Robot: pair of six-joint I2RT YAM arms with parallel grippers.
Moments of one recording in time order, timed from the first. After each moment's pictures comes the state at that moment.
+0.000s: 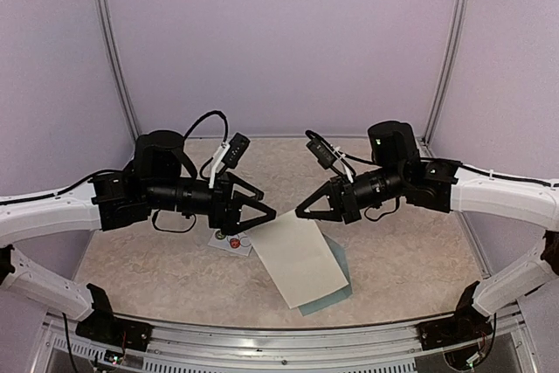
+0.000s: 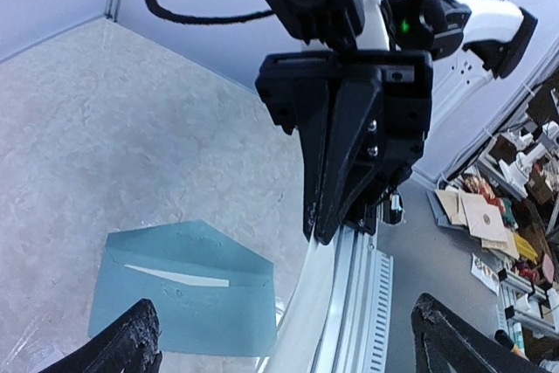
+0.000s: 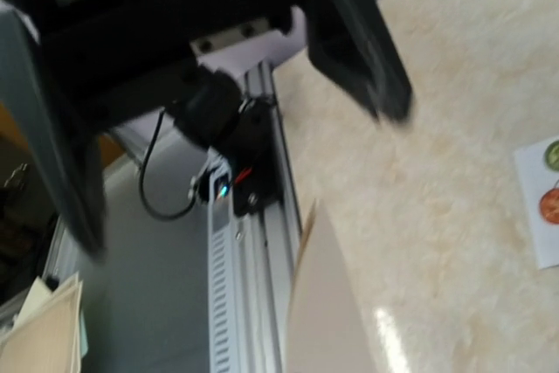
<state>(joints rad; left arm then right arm) -0.91 1.20 0.90 0.02 0.46 -0.30 0.85 1.34 1.01 -0.07 -0.79 0.32</state>
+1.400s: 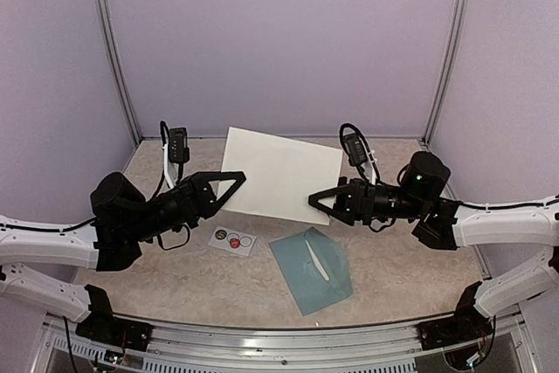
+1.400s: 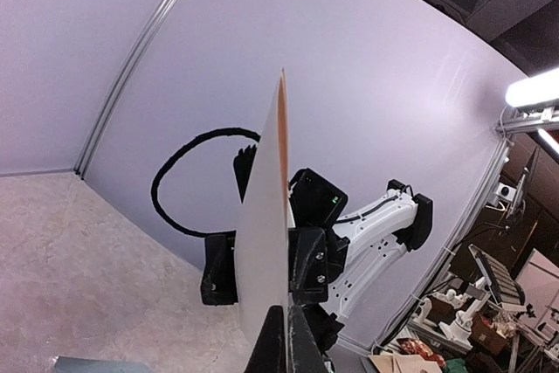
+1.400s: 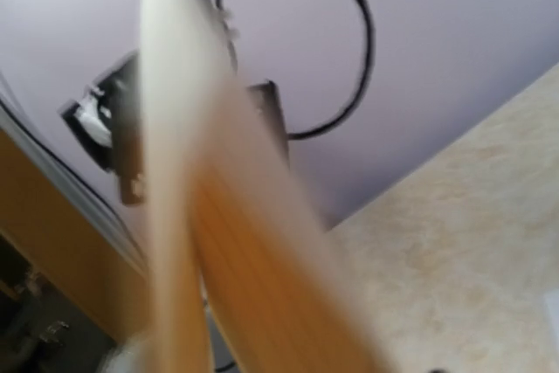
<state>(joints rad) -0.98 1.10 0.52 0.92 0.26 -0.64 0.83 1.25 0.63 0.74 -0.68 0.70</state>
